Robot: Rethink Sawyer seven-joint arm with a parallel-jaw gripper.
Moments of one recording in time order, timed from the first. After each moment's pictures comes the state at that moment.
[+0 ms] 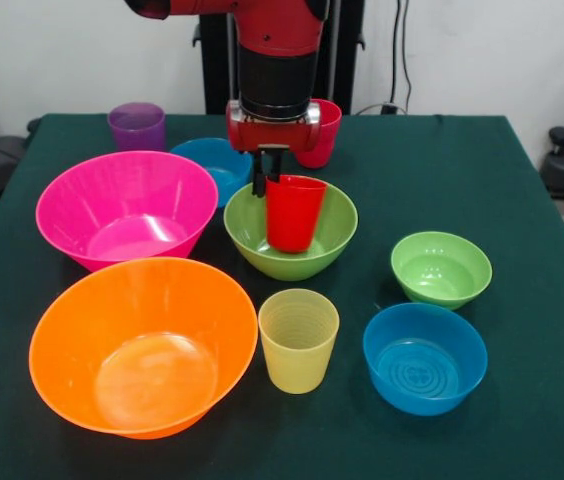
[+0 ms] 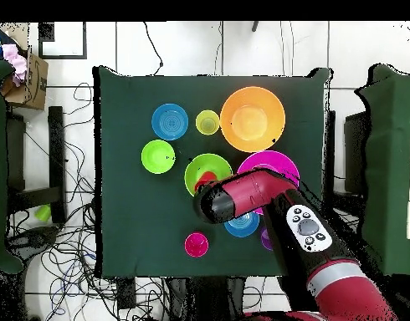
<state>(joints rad) -0.56 -0.62 0.41 1.80 -0.78 0.52 2.08</state>
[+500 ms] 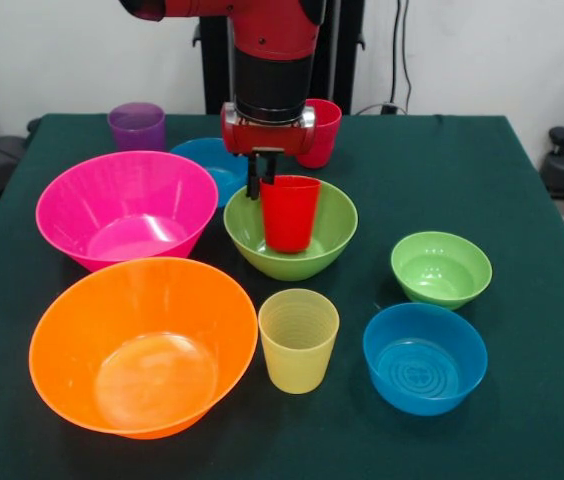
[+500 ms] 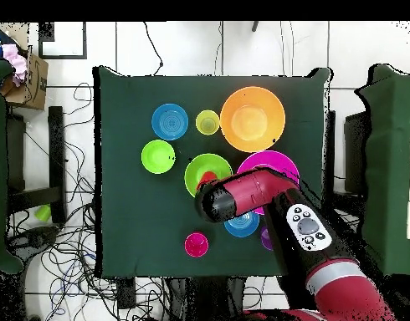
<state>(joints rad) -0.55 -0.62 0.39 1.78 -0.78 0.52 2.08</state>
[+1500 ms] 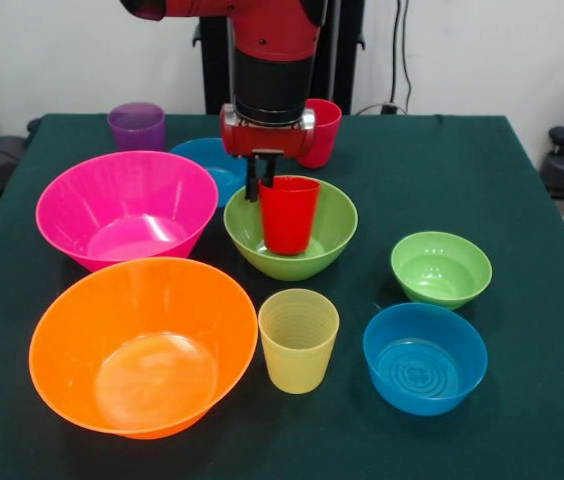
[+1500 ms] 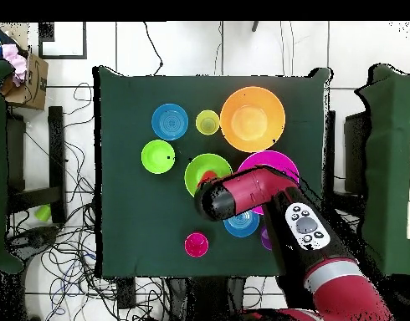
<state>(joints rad) -0.54 -0.61 0.38 1.77 -0.78 0.52 2.08</state>
